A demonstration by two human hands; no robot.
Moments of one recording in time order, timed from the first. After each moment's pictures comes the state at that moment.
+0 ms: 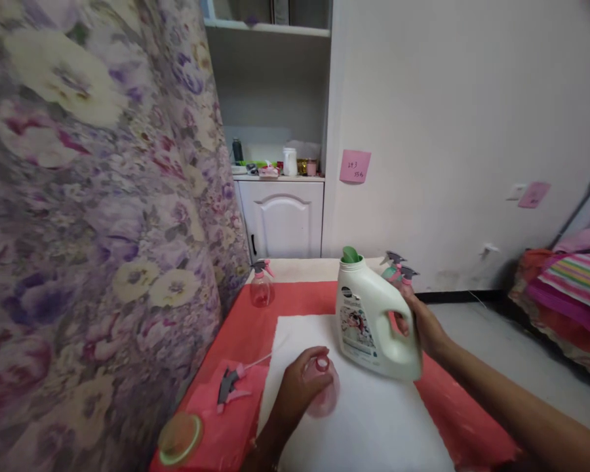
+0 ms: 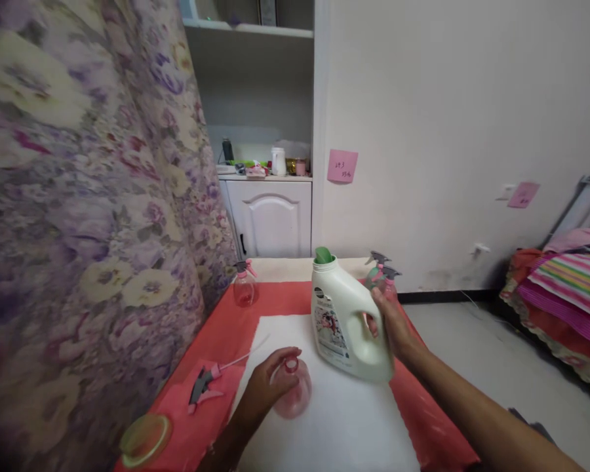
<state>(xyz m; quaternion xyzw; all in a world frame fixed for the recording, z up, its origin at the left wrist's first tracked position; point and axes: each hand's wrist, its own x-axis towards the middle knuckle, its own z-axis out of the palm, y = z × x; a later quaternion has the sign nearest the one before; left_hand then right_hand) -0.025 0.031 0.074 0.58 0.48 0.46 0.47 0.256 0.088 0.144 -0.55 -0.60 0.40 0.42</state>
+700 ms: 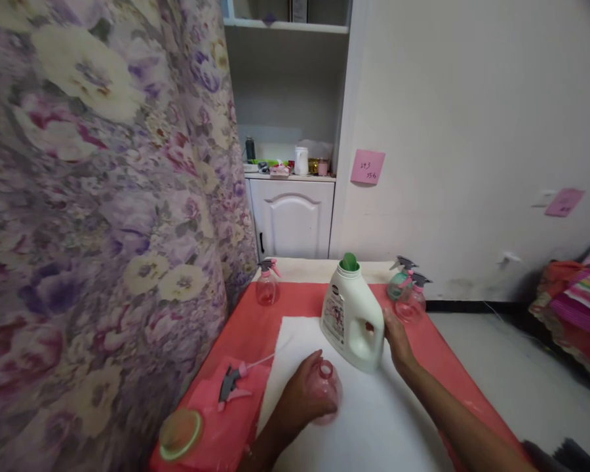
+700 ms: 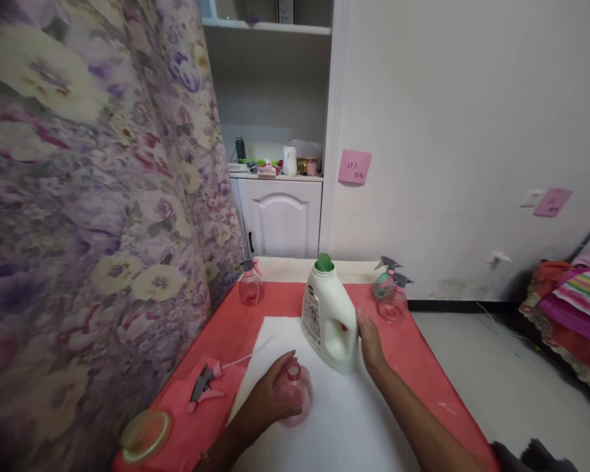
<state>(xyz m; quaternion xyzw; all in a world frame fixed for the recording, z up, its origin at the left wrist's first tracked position) -0.031 0.032 0.035 0.54 0.47 0.43 0.55 0.213 0.124 0.062 -0.50 -0.54 0.36 0.57</state>
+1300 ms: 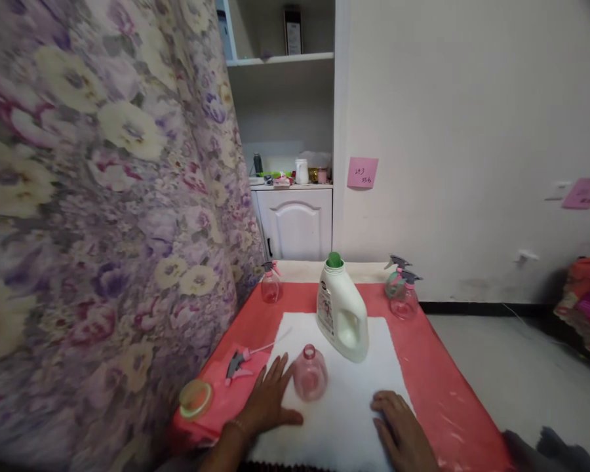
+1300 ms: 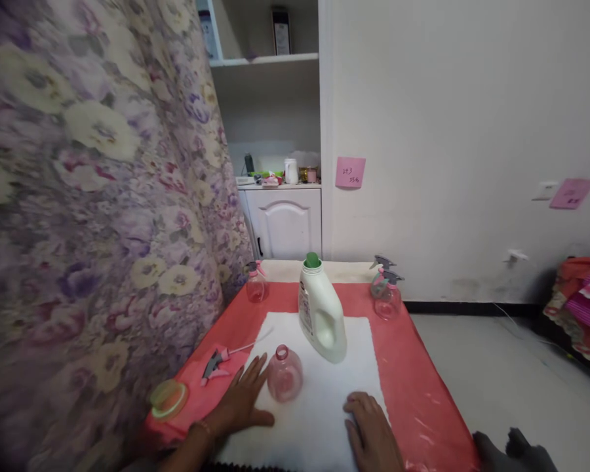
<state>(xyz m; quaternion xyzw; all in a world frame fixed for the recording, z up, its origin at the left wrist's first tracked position) -0.072 0.009 0.026 0.76 0.63 -0.04 0.18 0.267 -0.014 -0.042 -0.45 -0.77 0.14 0.44</state>
